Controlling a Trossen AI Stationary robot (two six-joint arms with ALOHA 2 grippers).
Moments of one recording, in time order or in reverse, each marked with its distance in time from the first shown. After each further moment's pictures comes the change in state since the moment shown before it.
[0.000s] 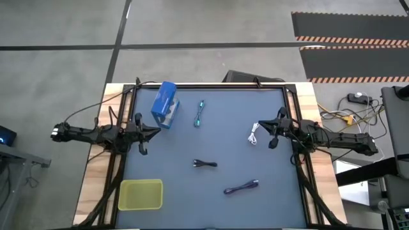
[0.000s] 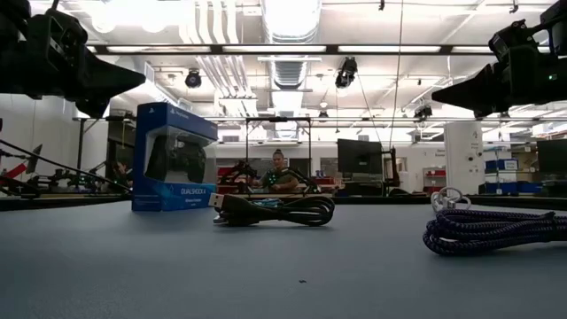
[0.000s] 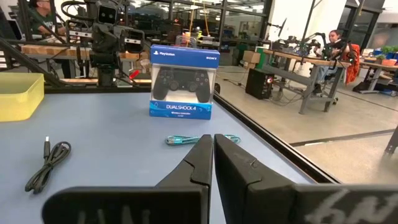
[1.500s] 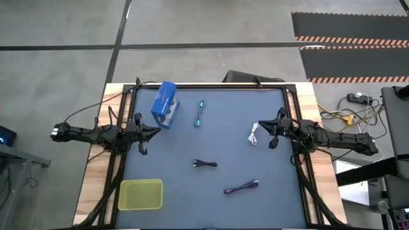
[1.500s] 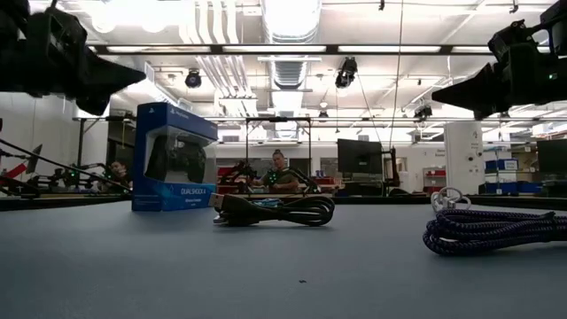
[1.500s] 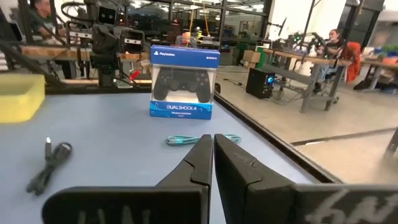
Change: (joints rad) left arm 0.000 0.000 0.000 0.041 0.000 0.001; right arm 0.000 0.000 0.000 0.000 -0.006 0.051
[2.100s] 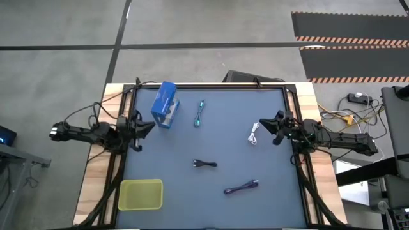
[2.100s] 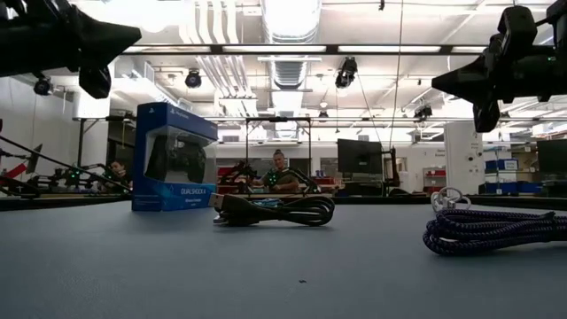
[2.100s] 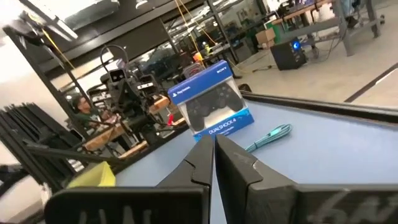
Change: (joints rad) left arm -0.002 0.044 0.000 0.296 0.027 -0.099; right arm 0.000 -0.001 0.000 0.094 -0.004 0.505
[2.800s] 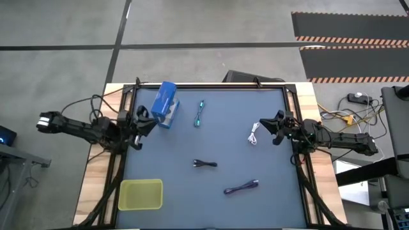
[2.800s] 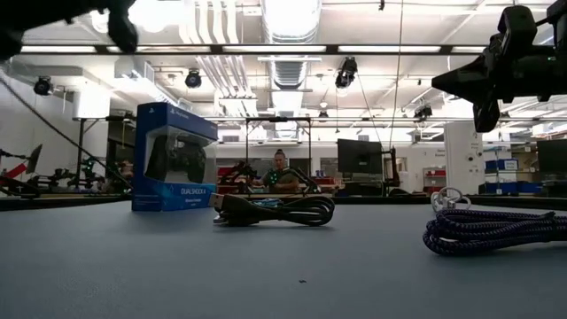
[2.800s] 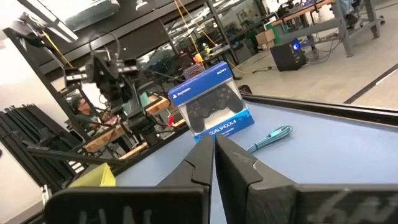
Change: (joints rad) left arm 0.000 0.529 0.247 0.397 0.089 -0.063; right arm 0.000 0.000 0.000 0.004 0.001 0.009
